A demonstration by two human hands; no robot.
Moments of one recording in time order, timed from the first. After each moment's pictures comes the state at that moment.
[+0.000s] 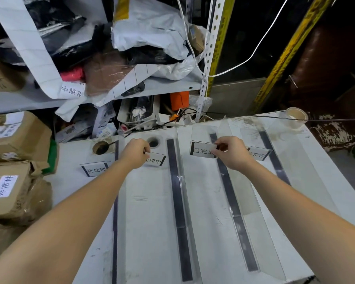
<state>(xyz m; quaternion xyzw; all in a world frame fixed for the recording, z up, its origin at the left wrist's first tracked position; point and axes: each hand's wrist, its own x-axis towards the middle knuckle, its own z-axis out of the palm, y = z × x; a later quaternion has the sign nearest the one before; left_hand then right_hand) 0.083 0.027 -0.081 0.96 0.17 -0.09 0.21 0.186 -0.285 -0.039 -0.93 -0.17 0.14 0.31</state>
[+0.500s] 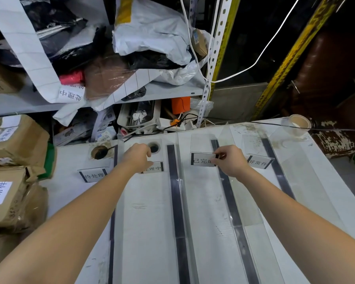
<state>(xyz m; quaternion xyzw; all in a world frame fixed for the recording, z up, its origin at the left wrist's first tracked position) 0.099 0.028 -0.083 0.95 0.20 -0.16 0.18 0.200 -0.277 -0.061 -0.93 -0.13 0.16 0.30</state>
